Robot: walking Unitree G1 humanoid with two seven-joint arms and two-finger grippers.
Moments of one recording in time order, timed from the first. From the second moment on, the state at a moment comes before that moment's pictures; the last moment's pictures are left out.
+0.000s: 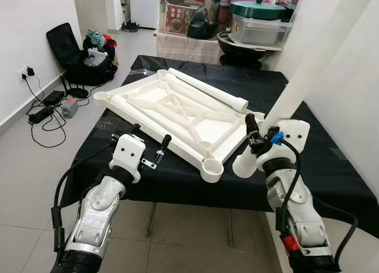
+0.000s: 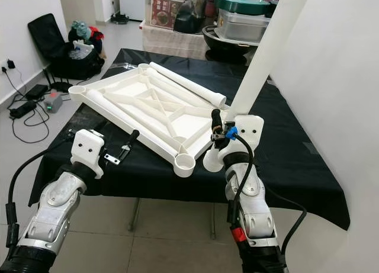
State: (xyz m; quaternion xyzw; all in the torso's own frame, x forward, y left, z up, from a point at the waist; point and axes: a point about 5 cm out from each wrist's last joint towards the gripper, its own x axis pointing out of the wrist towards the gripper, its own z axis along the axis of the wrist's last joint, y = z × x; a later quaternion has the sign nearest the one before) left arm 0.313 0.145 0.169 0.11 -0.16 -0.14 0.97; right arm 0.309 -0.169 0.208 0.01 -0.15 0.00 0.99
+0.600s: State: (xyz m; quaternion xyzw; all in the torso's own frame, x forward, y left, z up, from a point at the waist) left arm 0.317 0.144 0.176 0.10 -0.16 -0.14 0.97; right arm 0.312 -0.173 0.220 0.02 -0.17 -0.02 0.98
